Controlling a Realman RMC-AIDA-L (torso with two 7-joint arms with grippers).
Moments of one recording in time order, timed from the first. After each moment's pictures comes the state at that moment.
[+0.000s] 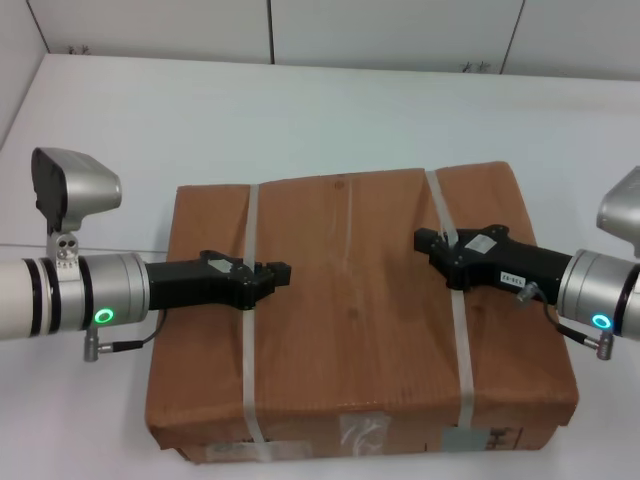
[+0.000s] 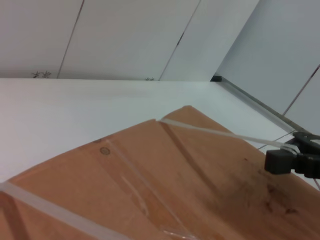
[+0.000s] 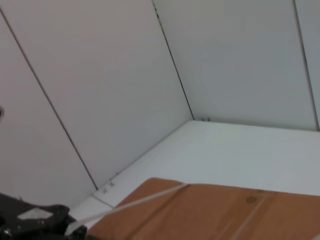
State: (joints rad) left arm -0.72 -2.03 2.86 -0.16 -0.26 1.24 -1.30; right arm 0.65 2.08 -0.85 -0.12 -1.62 -1.08 1.12
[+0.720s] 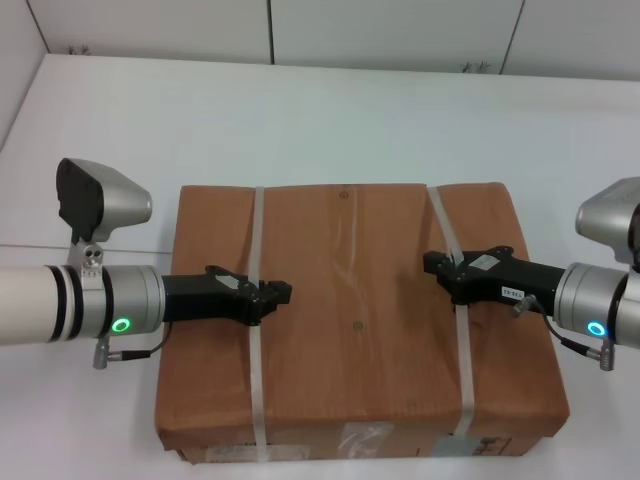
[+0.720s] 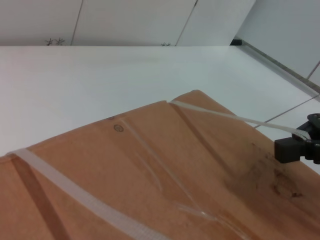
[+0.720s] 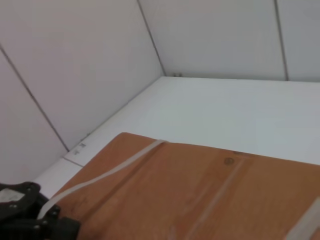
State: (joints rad) left arm -0.73 -2.04 2.86 -0.10 -0.19 1.10 -1.30; right arm 0.66 2.08 -0.91 -0.10 -1.63 -0.94 1.20
